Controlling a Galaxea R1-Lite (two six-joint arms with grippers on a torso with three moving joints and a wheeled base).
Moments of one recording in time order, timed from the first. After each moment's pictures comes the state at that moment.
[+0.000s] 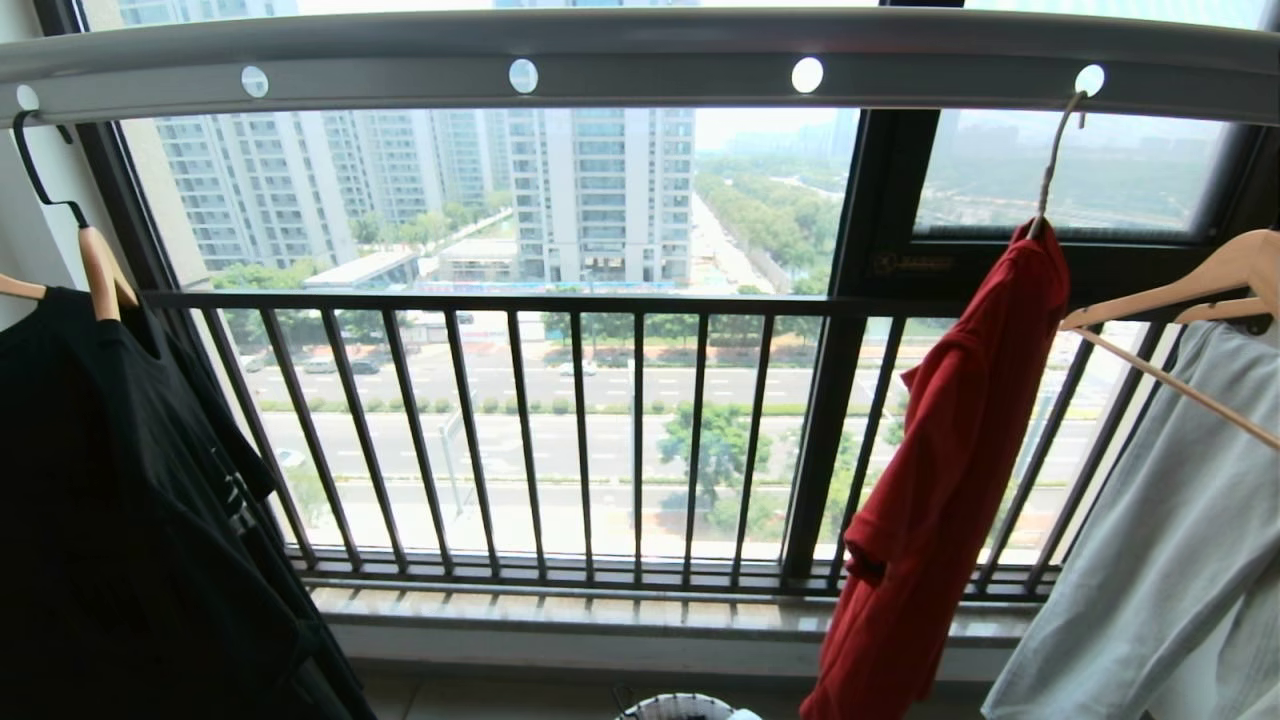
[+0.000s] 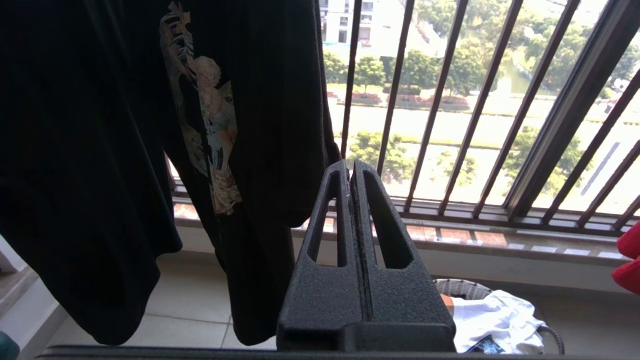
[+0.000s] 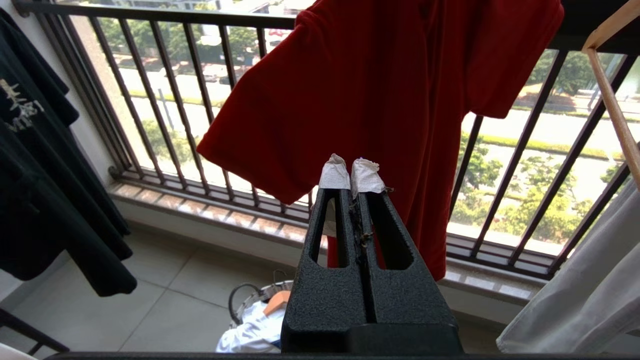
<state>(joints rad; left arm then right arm) -0.01 0.00 0.00 0.00 0.03 -0.06 0.00 0.51 -0.74 0.27 0.29 0.07</state>
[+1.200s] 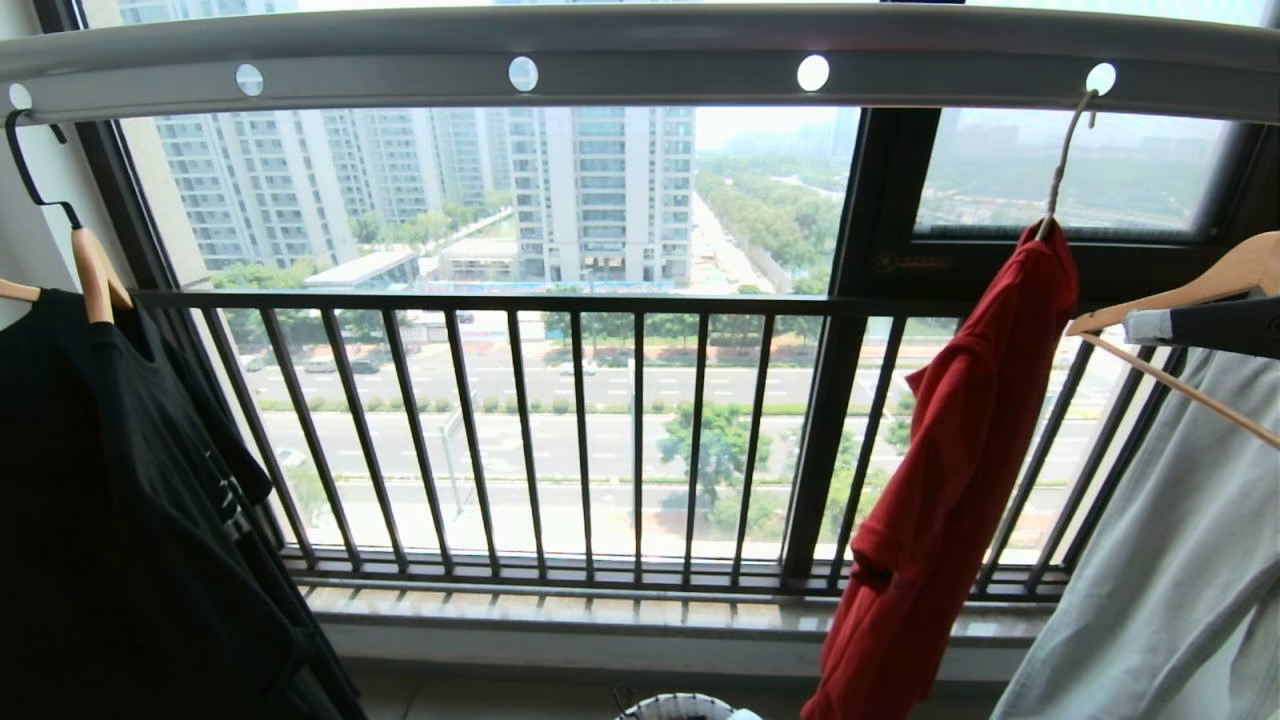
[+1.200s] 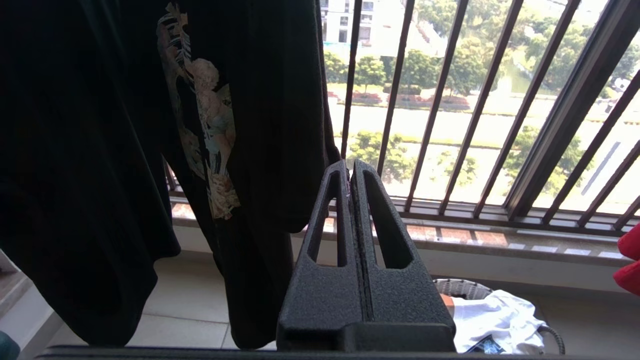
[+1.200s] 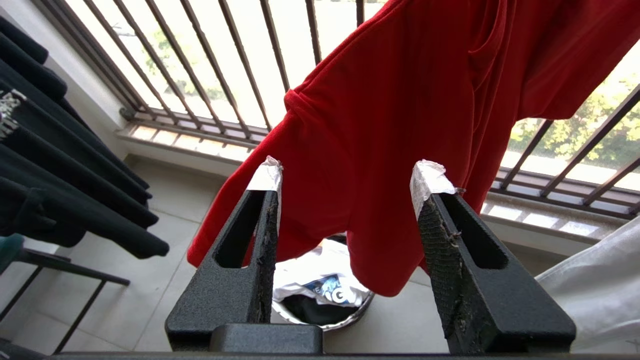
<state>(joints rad) -0.01 0.00 0.00 0.00 0.03 -0.06 0.25 1.17 -1.27 0.44 0.05 0.16</state>
